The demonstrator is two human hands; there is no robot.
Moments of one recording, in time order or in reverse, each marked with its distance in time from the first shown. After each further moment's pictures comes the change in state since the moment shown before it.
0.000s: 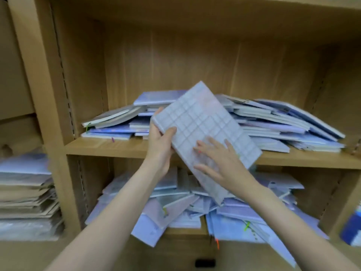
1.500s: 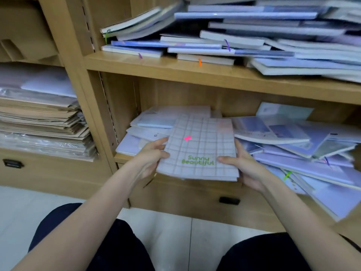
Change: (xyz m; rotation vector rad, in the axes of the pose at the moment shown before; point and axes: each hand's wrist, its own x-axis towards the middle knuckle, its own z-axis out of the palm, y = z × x) left_hand -0.075 -0.112 -0.175 0.340 0.145 -0.720; right_hand -0.079 -0.011 0.162 1.467 -0.381 0.822
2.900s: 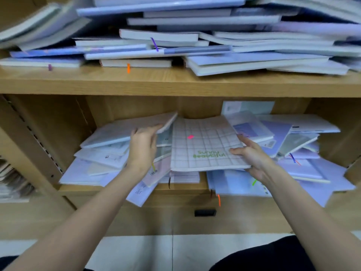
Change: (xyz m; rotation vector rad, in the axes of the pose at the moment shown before) left_hand 0.093 0.008 0.093 0.925 0.397 0.955; right_hand 0.029 -0.016 -0.124 0.166 0.403 0.035
